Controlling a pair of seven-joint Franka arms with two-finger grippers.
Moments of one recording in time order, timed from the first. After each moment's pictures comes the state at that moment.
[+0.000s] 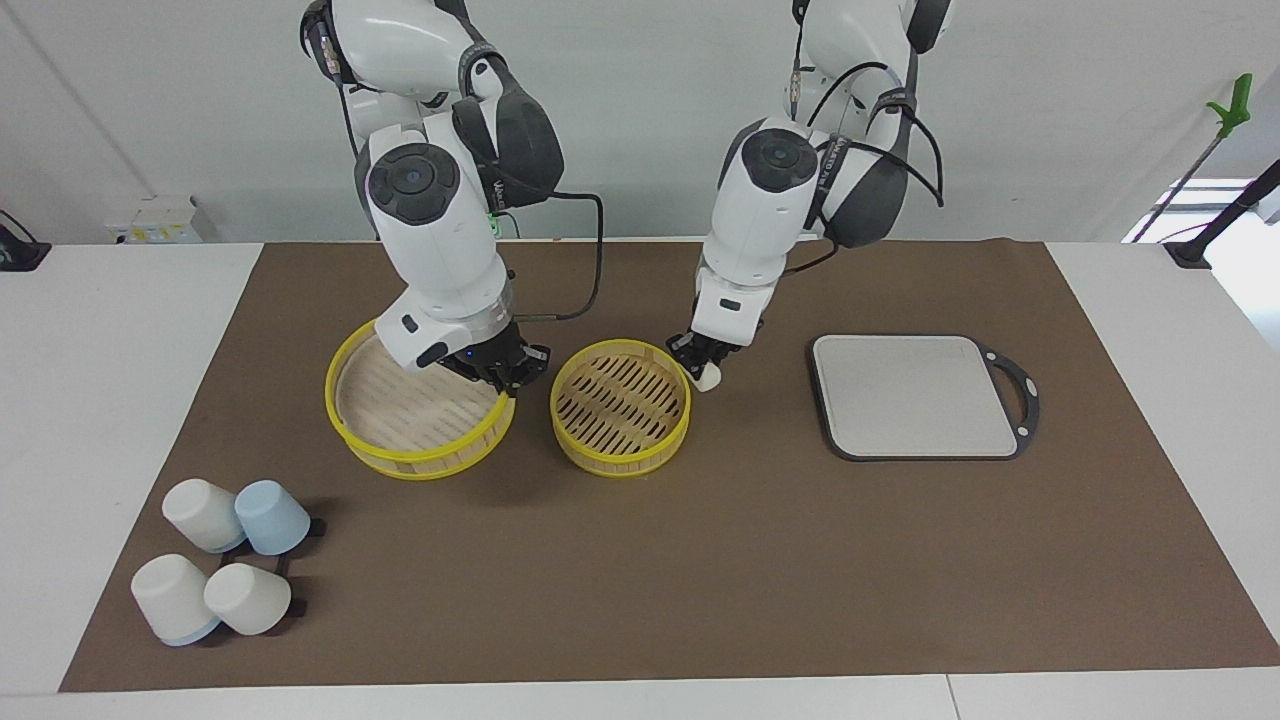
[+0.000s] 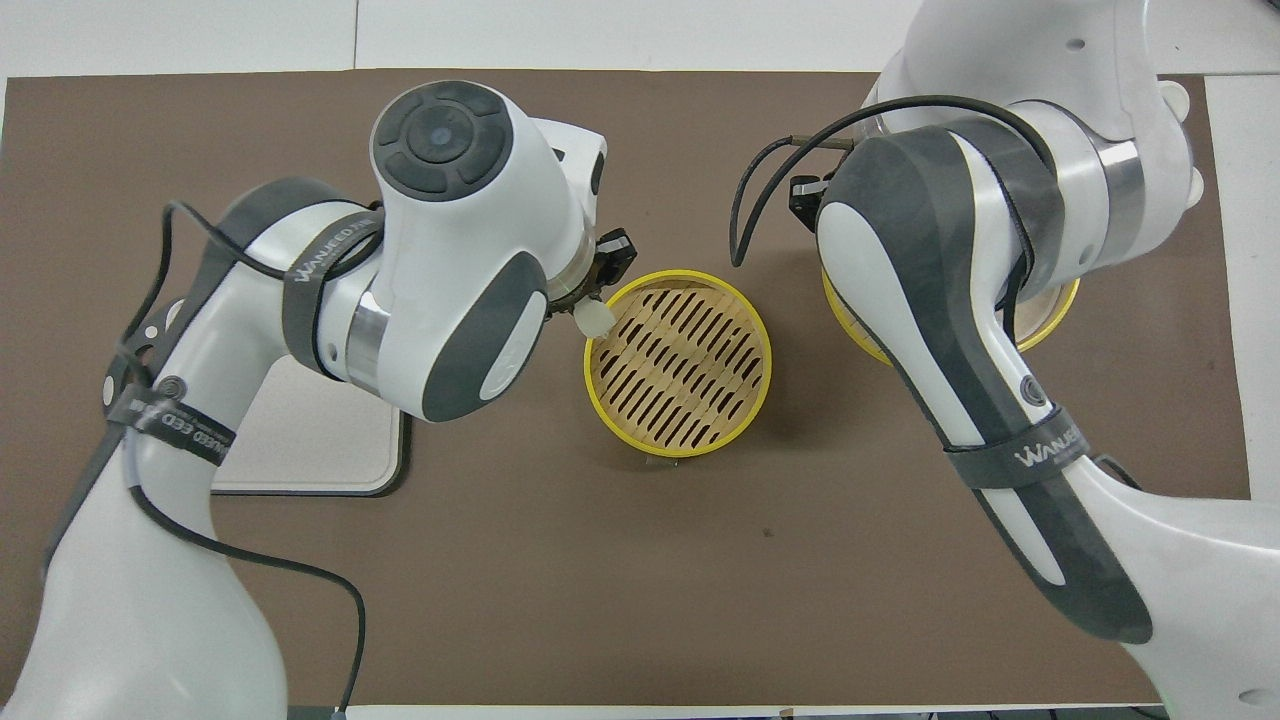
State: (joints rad) left arm -0.57 0.40 -0.04 -1.40 -0.10 1.84 -0.98; right arm 0.30 0.48 -0.01 -1.15 0.07 1.55 0.44
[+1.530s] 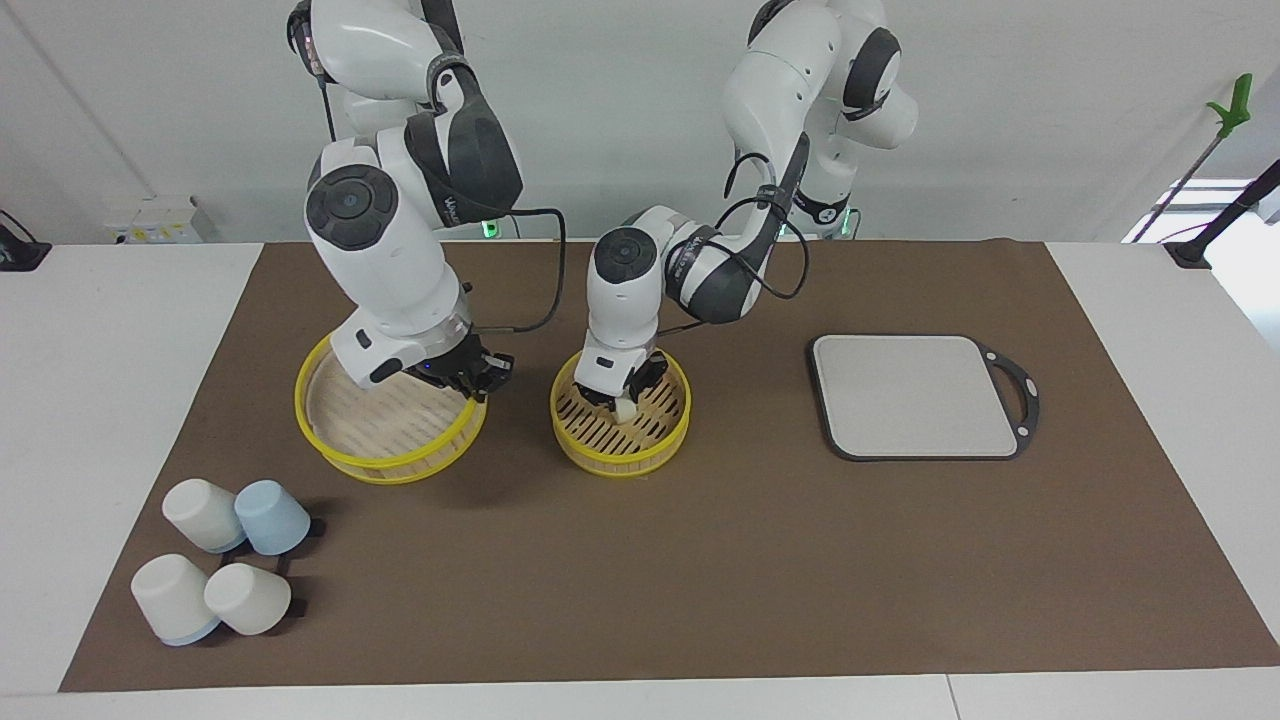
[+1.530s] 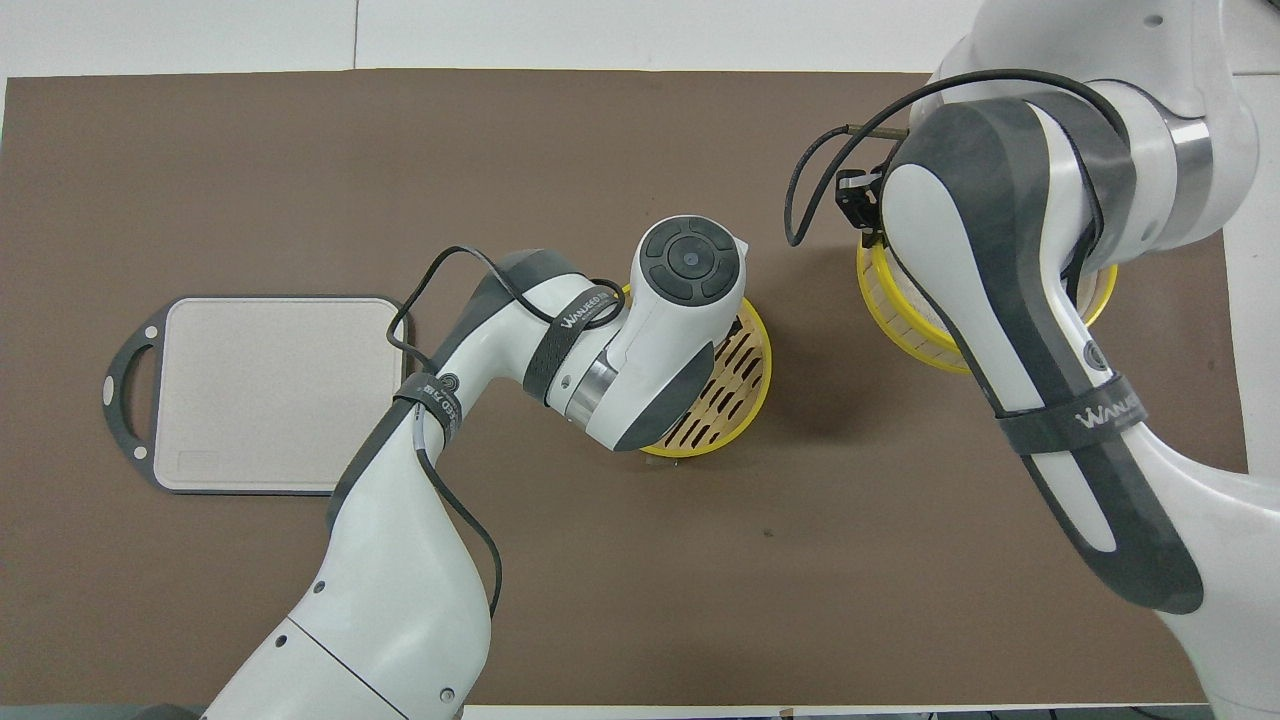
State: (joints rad) left arm -0.71 0.60 -0.05 -1.42 -0.03 1.99 -1.01; right arm 0.24 0.48 -0.01 -1.17 0.09 1.54 0.38
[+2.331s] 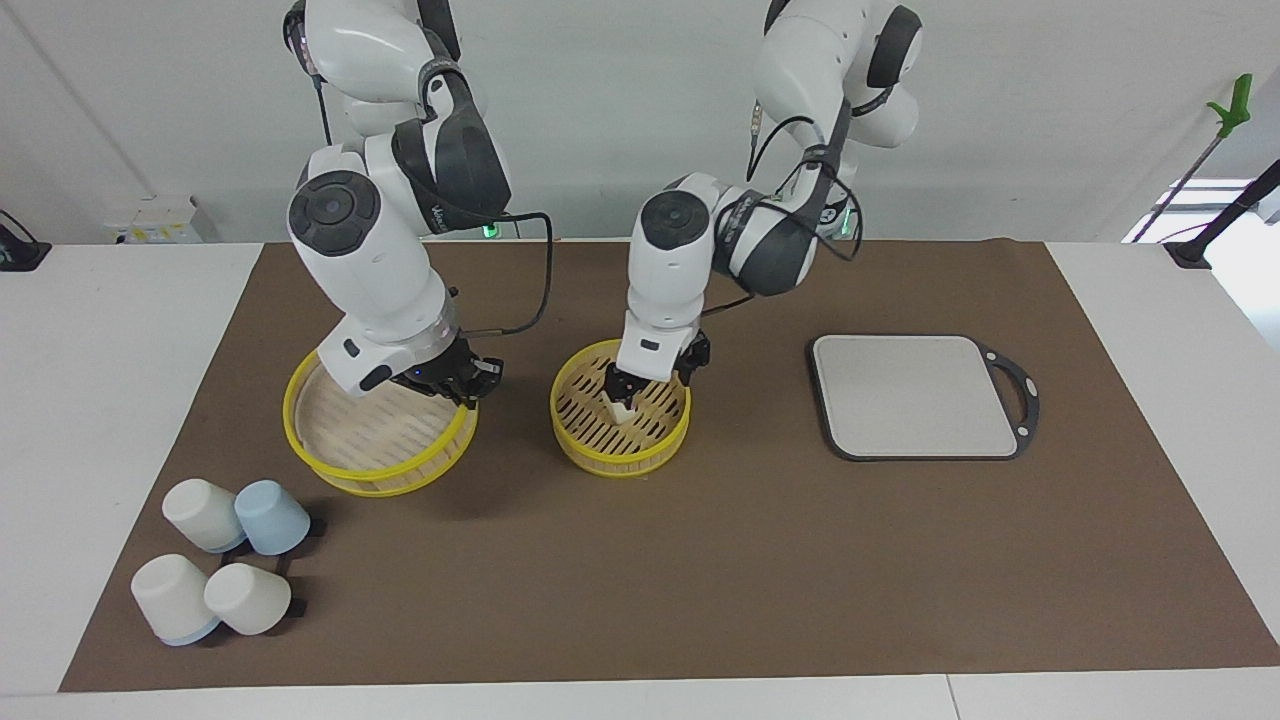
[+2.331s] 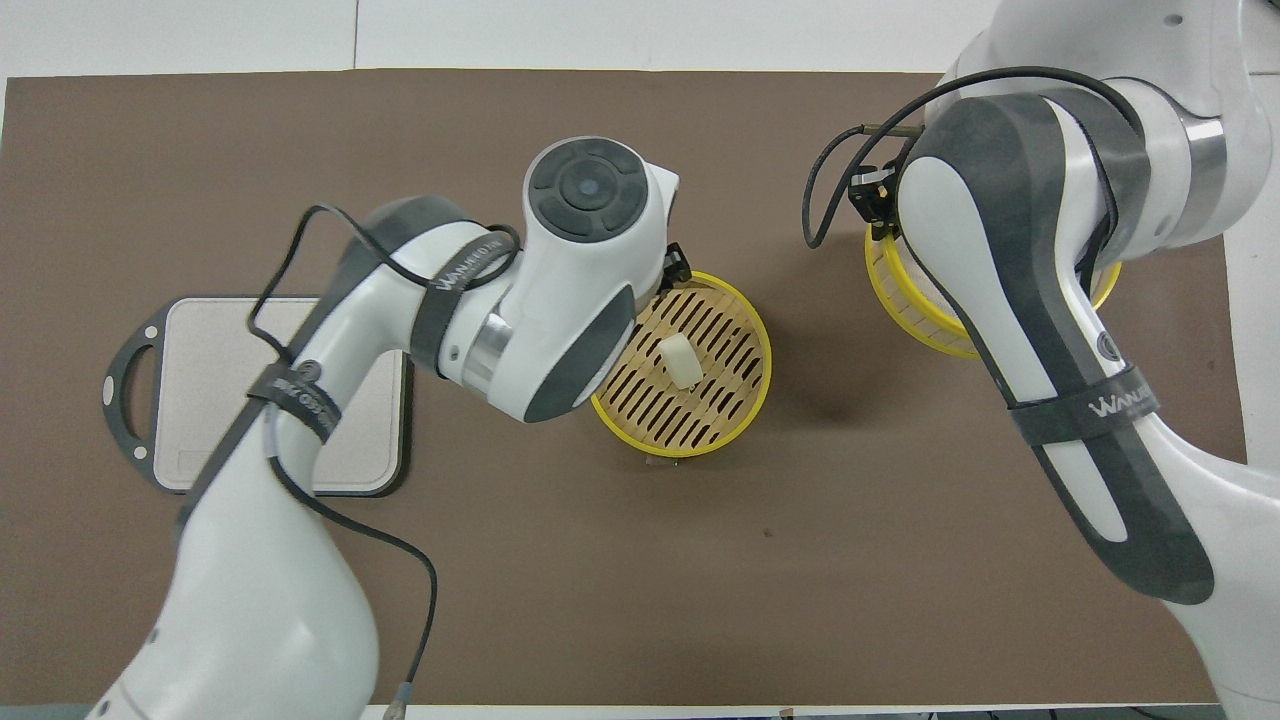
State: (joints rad) left arm -0.60 0.44 -0.01 -1.40 -0.03 1.86 -1.01; right arm 0.22 0.48 -0.01 -1.18 0.09 1.58 0.30
